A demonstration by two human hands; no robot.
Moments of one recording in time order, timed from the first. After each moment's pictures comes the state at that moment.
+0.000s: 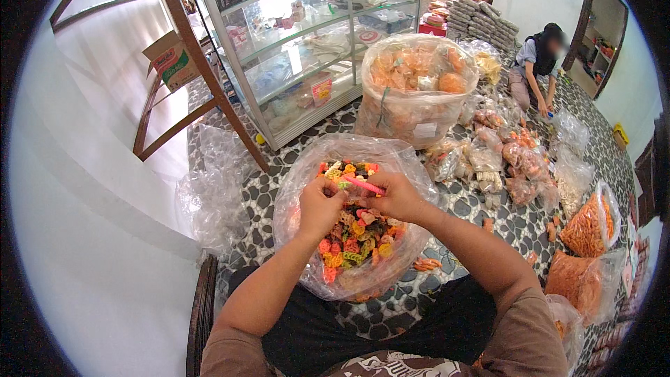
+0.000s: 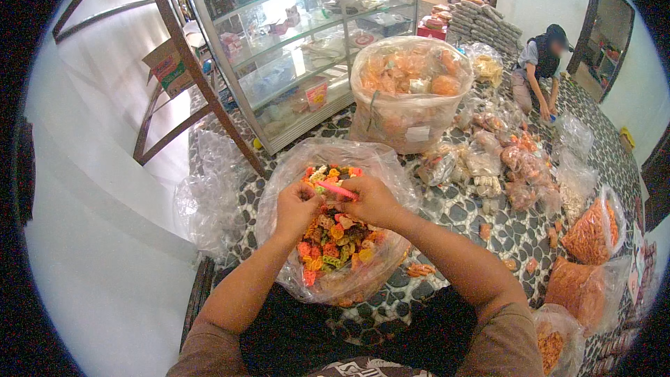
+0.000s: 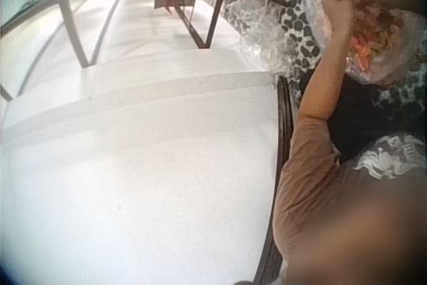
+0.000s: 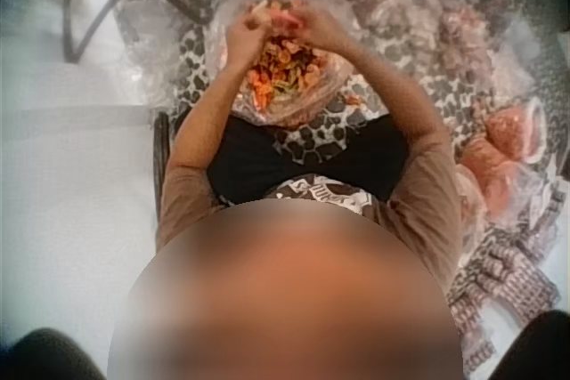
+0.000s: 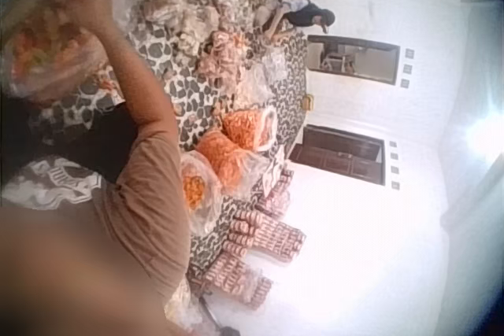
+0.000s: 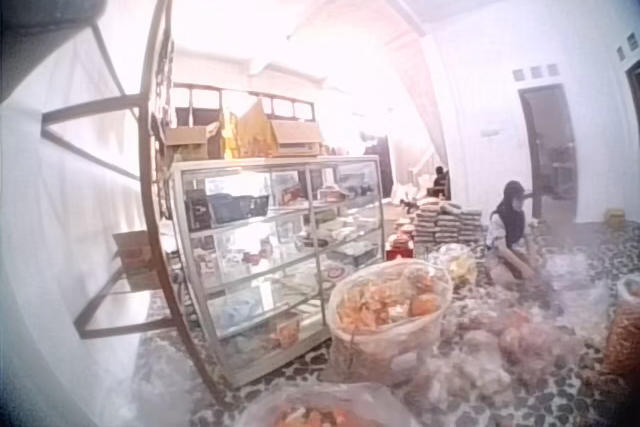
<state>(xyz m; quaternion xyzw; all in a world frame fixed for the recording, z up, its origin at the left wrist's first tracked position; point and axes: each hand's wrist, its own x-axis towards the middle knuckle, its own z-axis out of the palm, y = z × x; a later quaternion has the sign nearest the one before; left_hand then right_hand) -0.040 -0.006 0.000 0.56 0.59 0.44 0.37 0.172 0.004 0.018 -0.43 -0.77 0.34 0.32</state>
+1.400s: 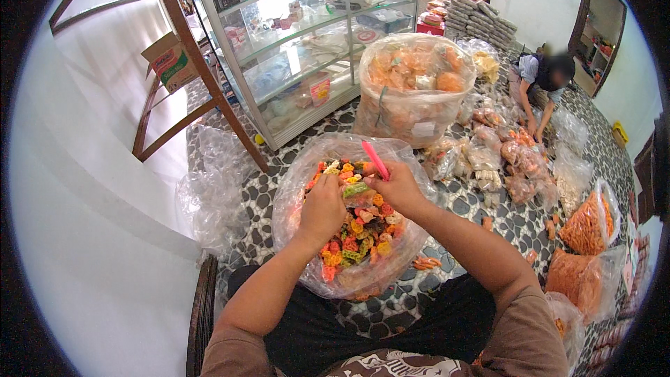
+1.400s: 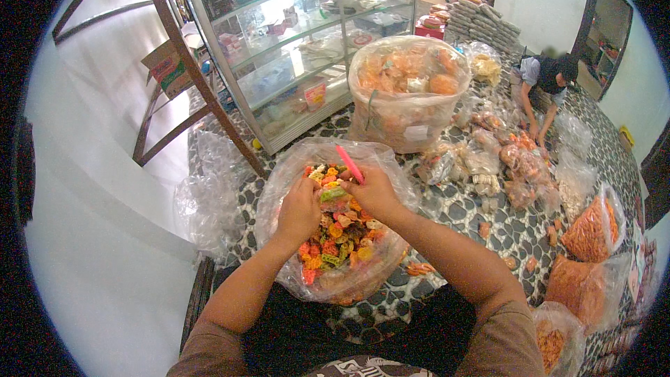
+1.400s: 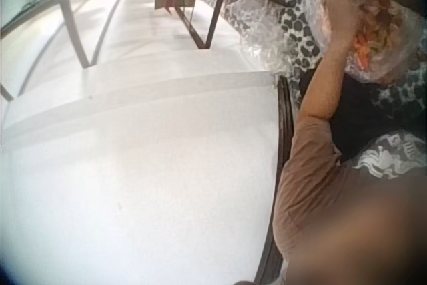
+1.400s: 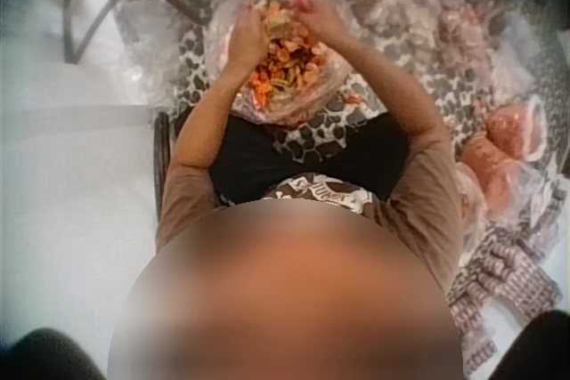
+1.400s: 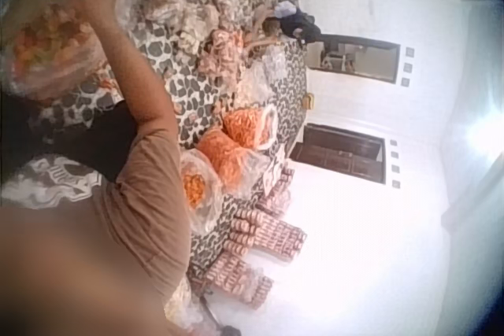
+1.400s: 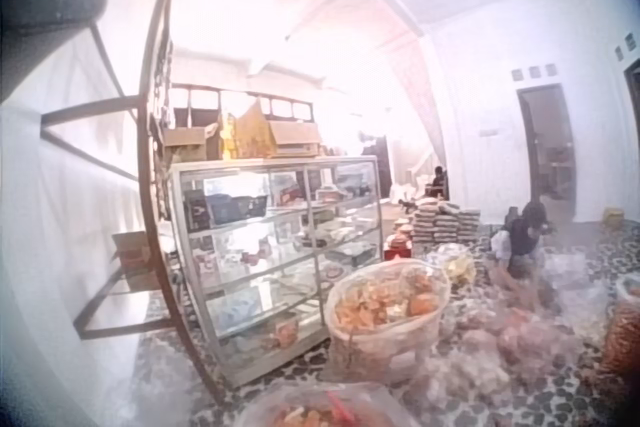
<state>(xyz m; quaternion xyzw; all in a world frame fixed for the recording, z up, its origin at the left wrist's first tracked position) -0.034 -0.018 0.014 0.75 0.53 0.37 0.13 0.166 0.013 0.009 -0.51 -0.66 0.37 0.42</state>
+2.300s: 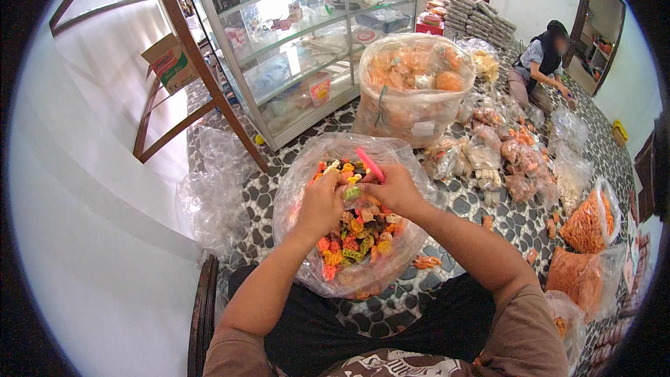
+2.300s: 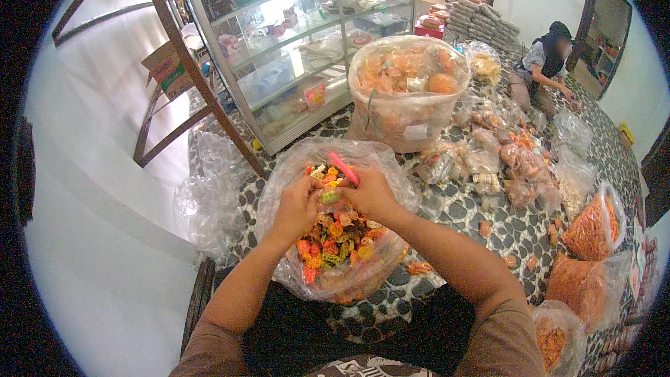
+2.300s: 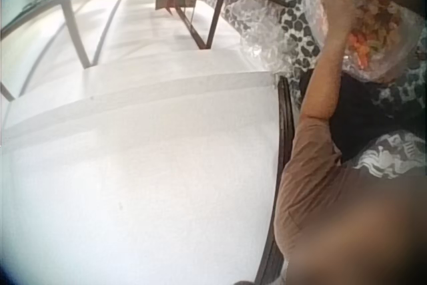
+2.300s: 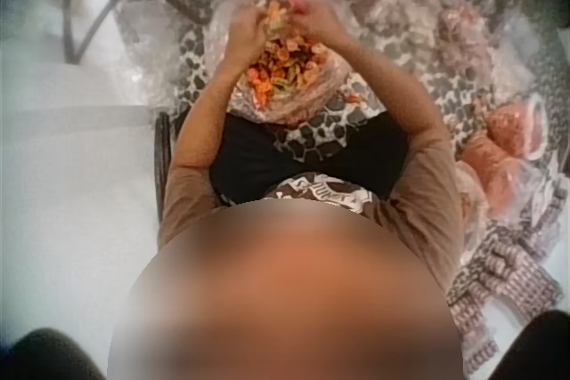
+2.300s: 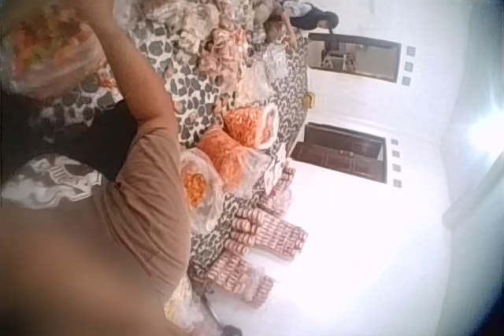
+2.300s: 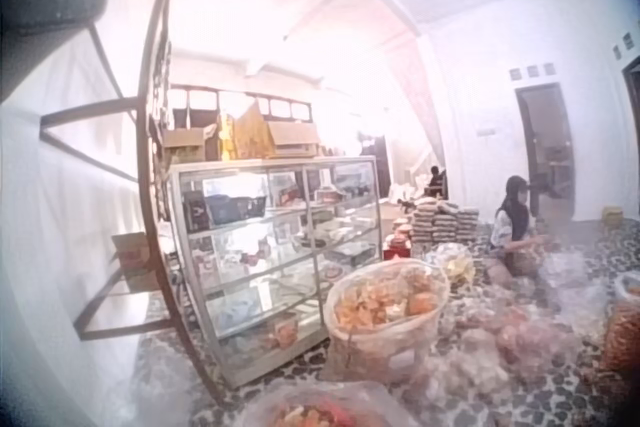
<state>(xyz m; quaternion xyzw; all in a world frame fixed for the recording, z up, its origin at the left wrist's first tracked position) -0.043 -0.012 0.021 0.77 0.47 0.40 0.18 0.164 0.004 0.021 -0.51 -0.68 0.37 0.37</state>
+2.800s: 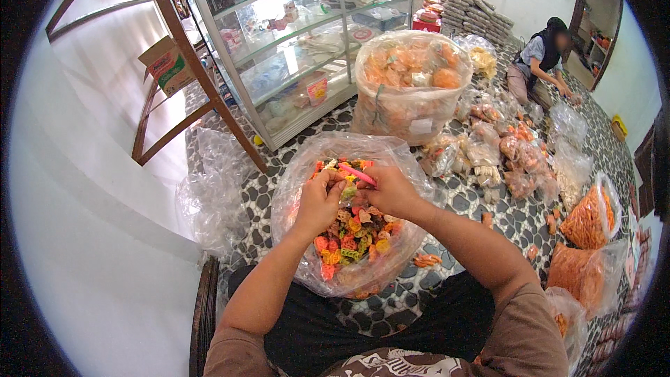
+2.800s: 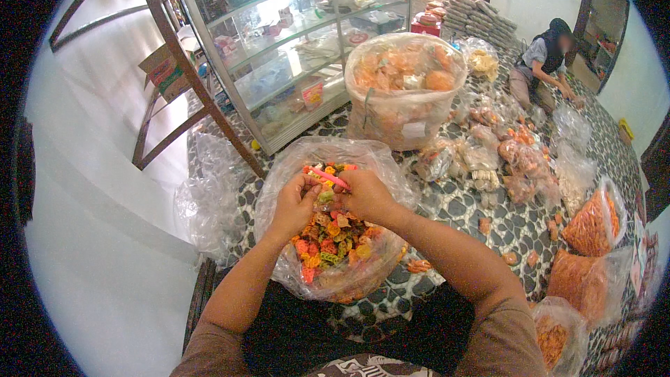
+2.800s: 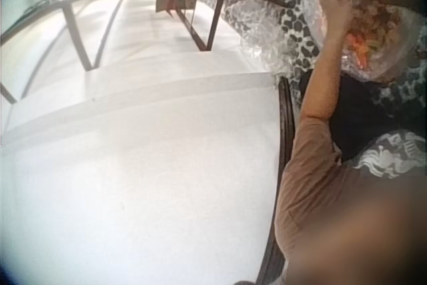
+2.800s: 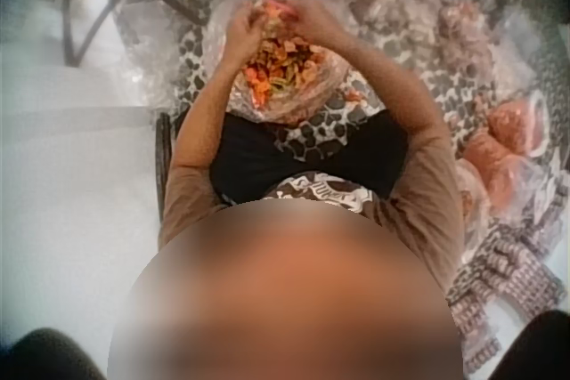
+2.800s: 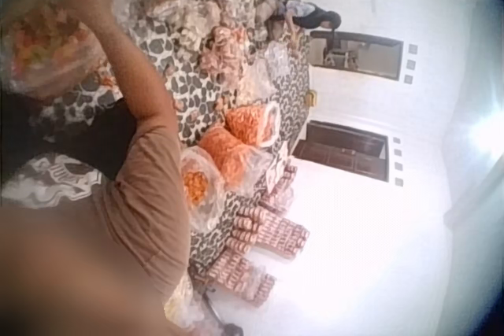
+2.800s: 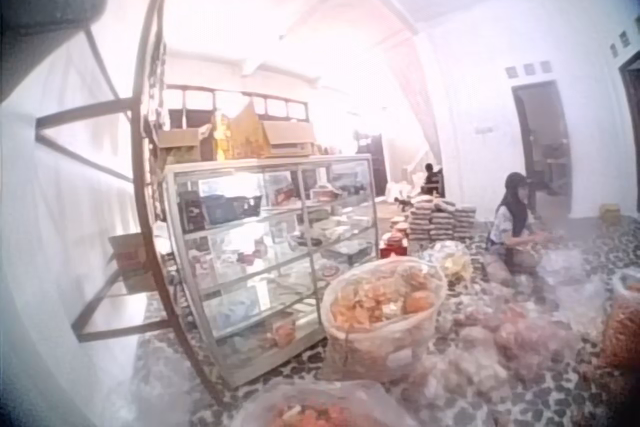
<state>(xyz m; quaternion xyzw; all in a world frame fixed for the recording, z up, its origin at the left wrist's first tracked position) -0.039 -0.005 0.010 0.66 0.49 0.44 0.36 0.165 0.002 0.023 -0.48 -0.77 0.28 0.31</state>
